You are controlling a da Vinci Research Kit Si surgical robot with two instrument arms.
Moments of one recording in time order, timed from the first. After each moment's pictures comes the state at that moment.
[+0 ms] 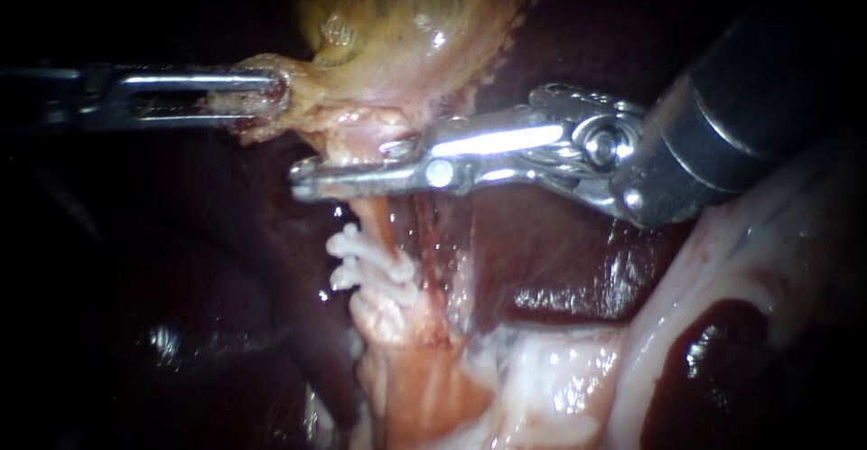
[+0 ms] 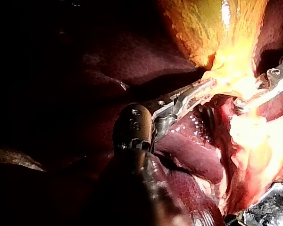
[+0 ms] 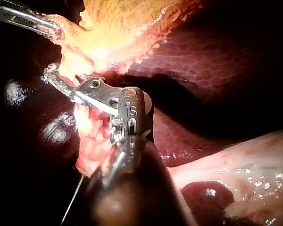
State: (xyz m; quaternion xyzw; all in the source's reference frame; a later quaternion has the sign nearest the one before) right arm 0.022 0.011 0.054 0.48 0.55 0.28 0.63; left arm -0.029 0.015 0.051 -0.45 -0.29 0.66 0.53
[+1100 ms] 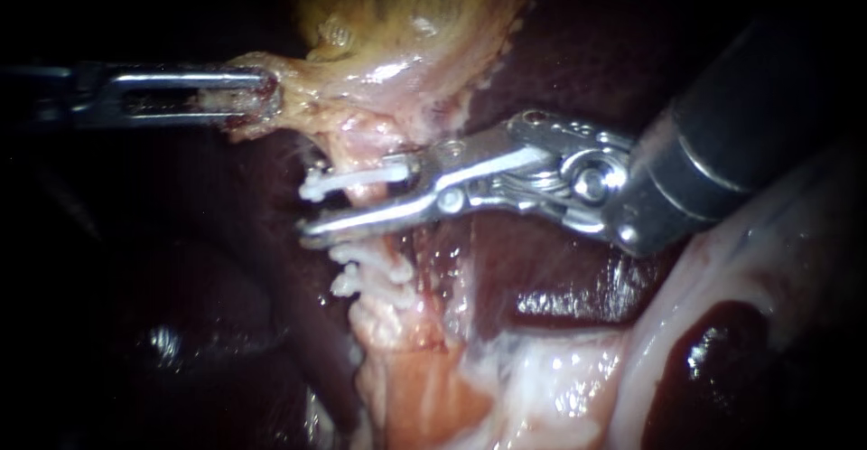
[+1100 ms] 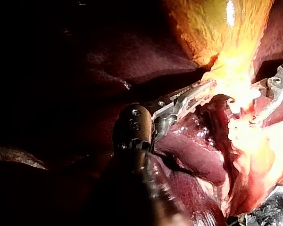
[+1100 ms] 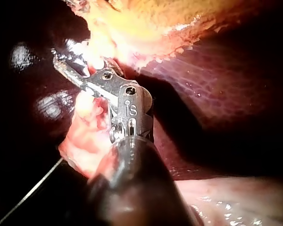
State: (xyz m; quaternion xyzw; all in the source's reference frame) right arm 0.023 0.009 0.056 0.35 0.56 0.20 0.72; left arm -0.029 0.015 0.051 -0.45 -0.29 0.66 0.53
